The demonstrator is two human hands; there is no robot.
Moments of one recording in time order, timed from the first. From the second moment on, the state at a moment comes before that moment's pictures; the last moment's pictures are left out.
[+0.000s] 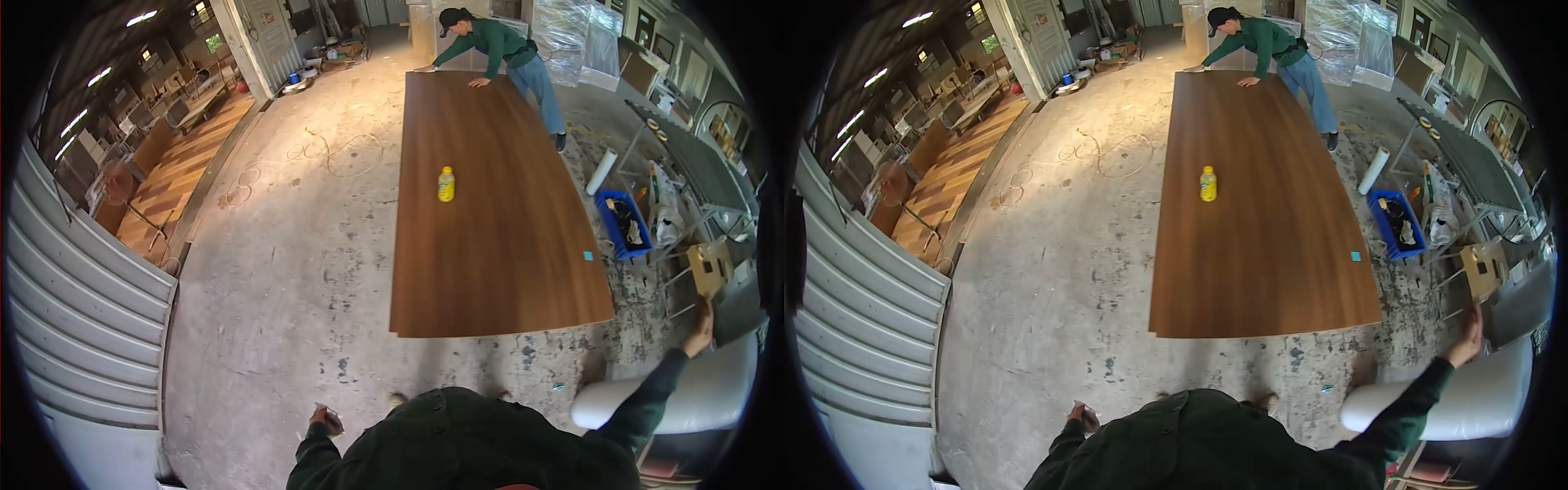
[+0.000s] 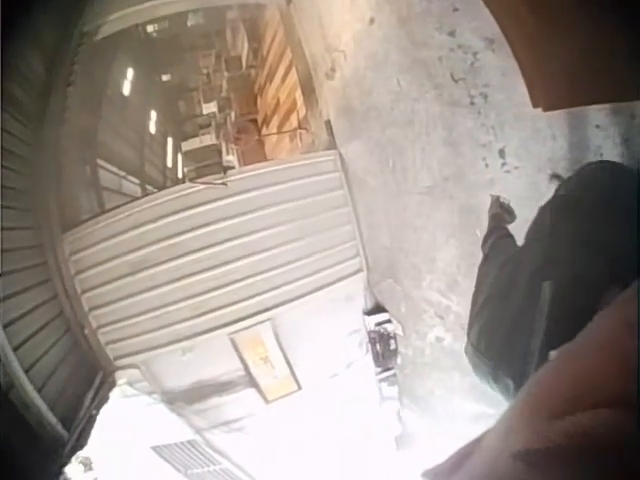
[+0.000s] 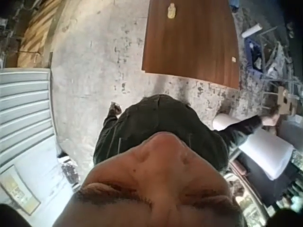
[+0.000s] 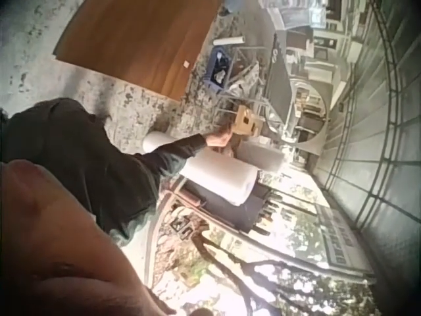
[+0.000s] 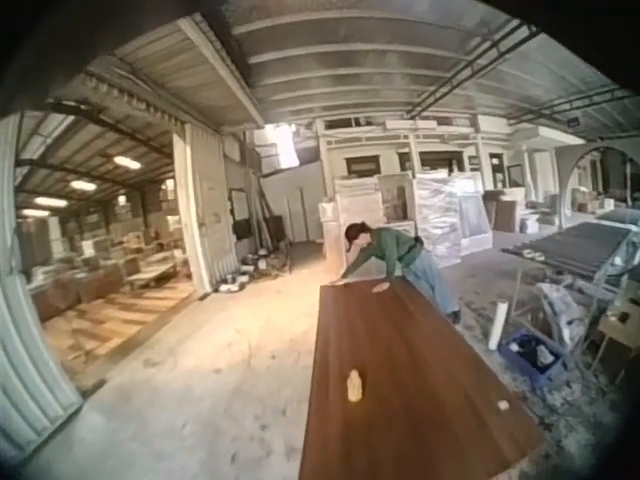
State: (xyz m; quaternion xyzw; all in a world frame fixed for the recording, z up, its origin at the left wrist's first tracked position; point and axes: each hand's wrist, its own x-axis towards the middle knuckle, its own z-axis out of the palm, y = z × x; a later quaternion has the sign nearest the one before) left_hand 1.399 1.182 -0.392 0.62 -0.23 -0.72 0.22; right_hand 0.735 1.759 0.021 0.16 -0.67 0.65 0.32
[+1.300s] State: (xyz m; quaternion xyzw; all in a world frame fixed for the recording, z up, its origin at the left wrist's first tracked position) left_hand 0.955 0.426 -0.292 0.06 -0.89 -0.02 -0.46; right_hand 1.035 1.071 -0.286 -0.52 -0.52 0.67 0.15
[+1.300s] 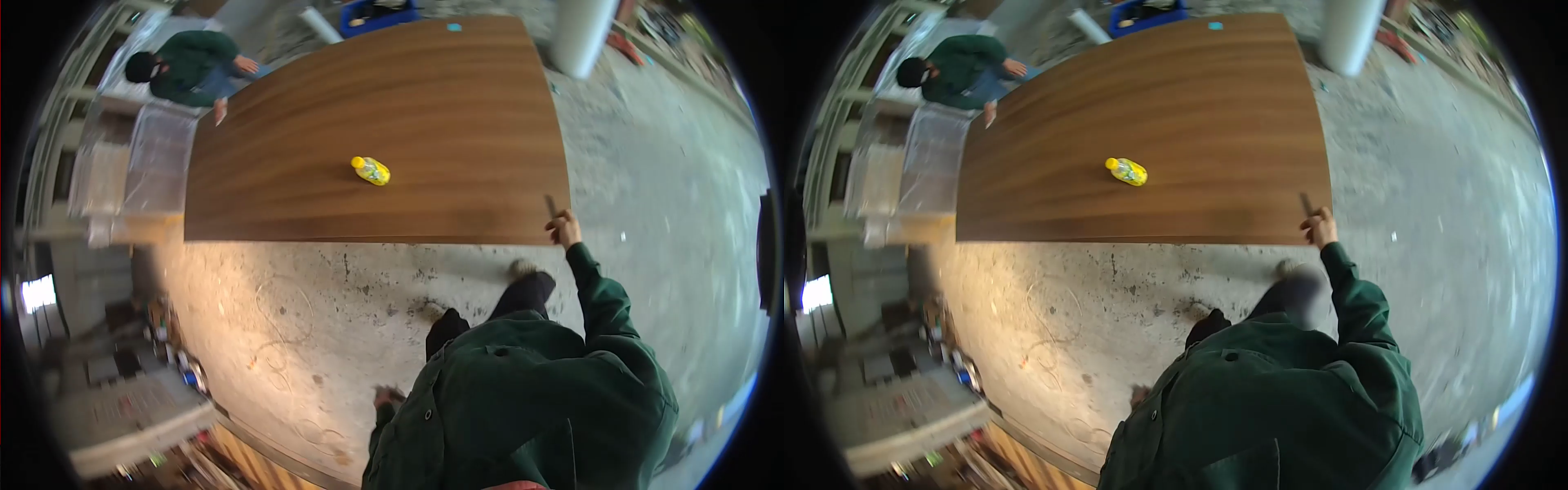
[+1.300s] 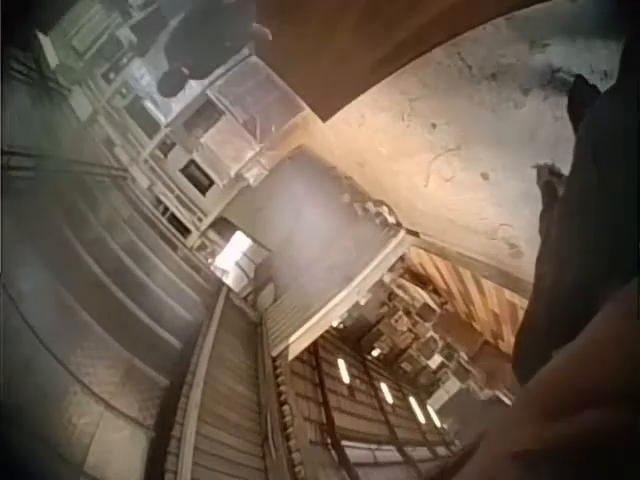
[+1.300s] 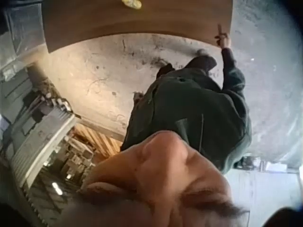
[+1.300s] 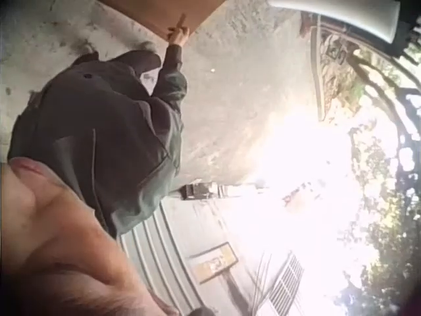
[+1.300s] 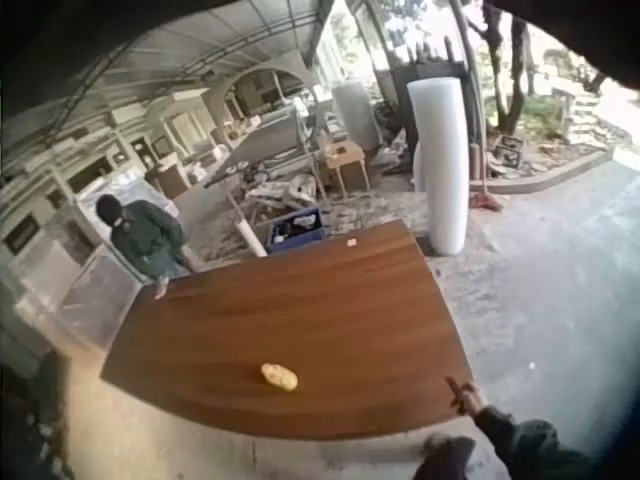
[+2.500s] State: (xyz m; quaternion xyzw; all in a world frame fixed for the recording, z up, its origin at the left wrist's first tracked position) left_hand 0.663 0.855 -0.398 -0.53 -0.83 -0.07 0.15; right_hand 1.110 1.075 -0.406 -0.53 -0.73 0.41 0.15
